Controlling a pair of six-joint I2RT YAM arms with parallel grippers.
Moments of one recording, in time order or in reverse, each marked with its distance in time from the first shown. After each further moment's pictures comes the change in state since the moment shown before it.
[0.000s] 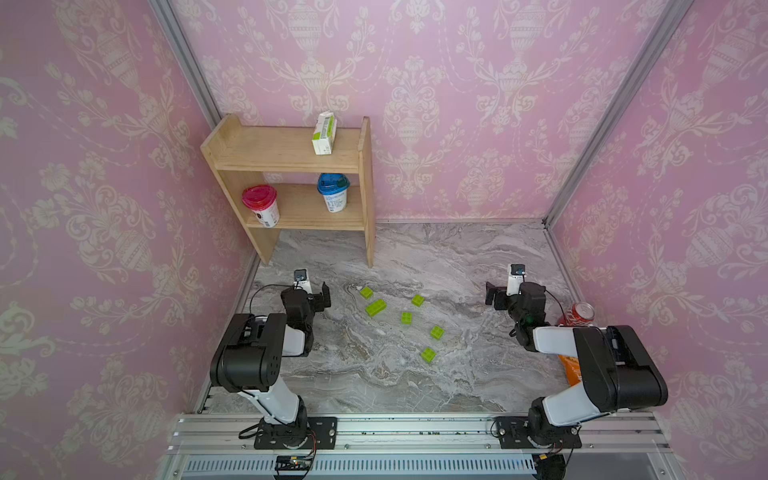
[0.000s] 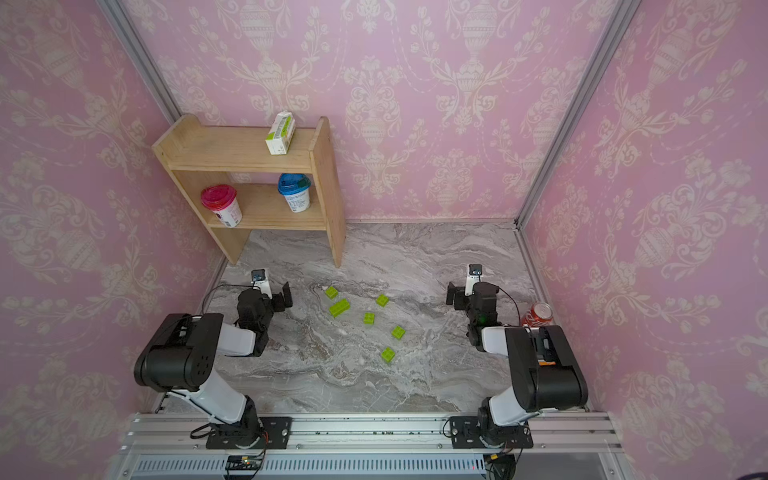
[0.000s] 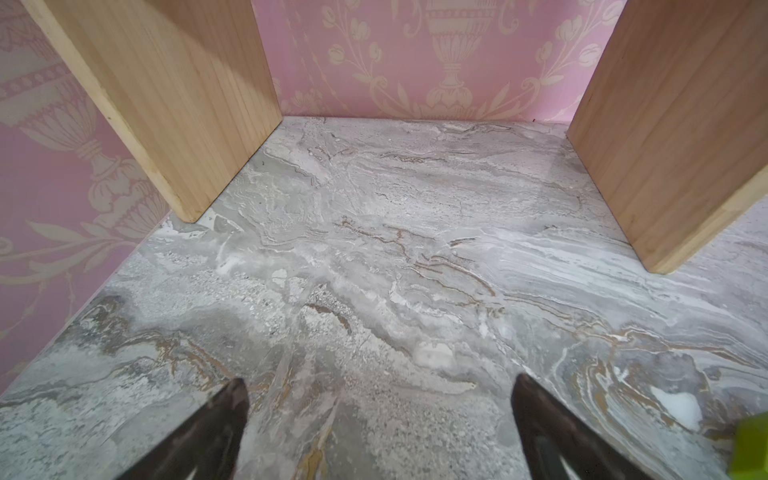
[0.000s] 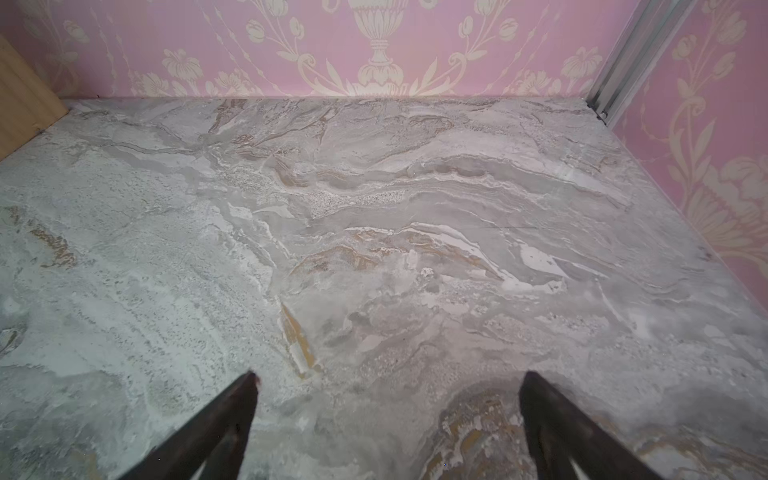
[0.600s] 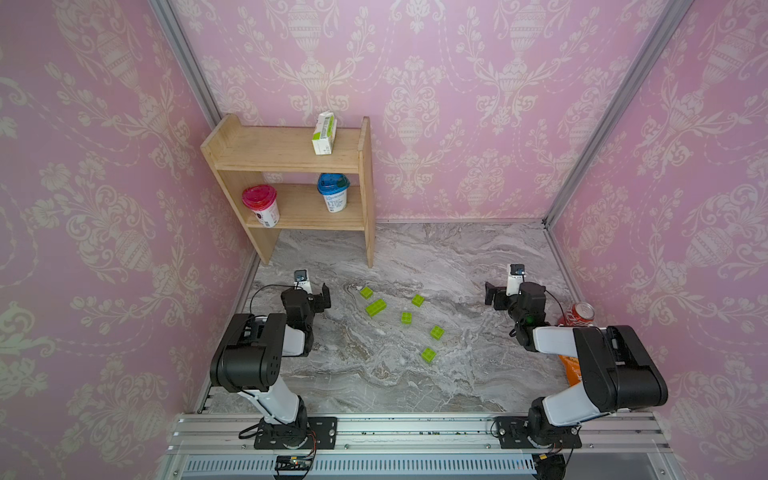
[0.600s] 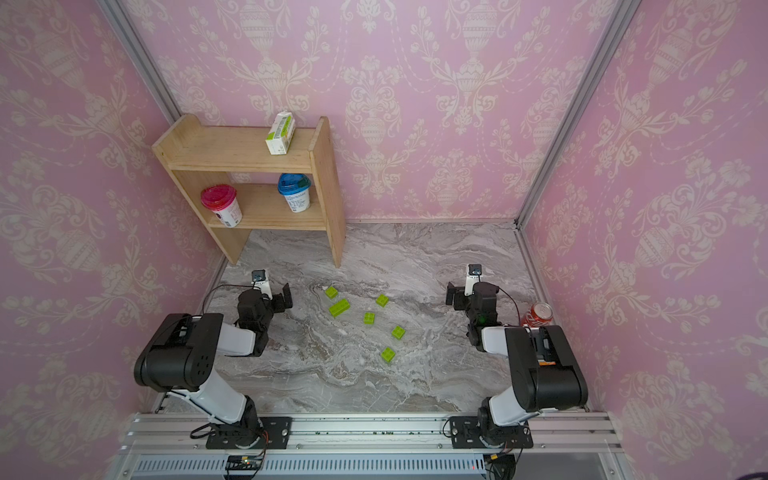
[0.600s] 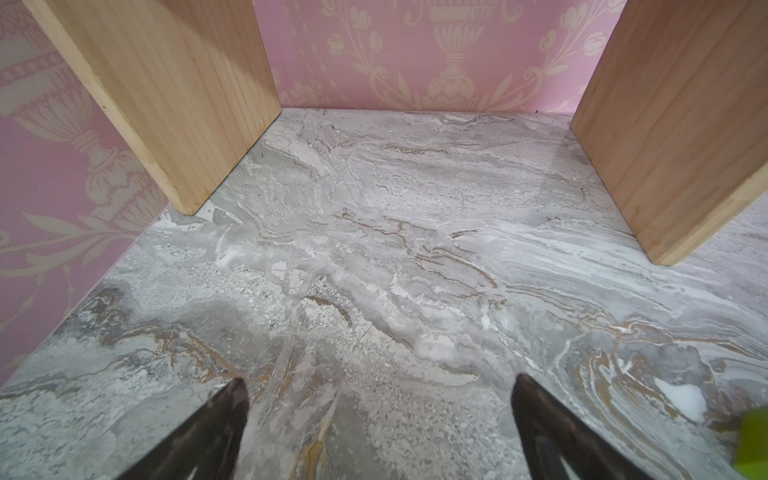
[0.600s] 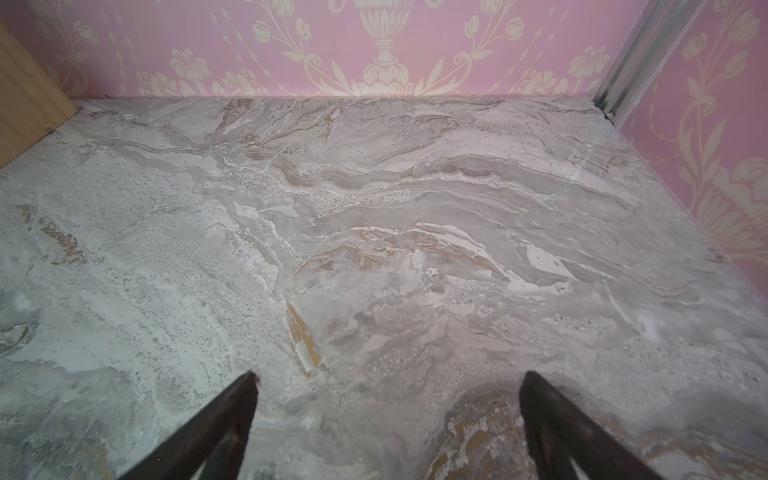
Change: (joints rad) left arm 0.001 0.000 0.000 -0.018 0.000 0.000; right arm -0.005 0.000 0.000 0.000 -0.015 0.000
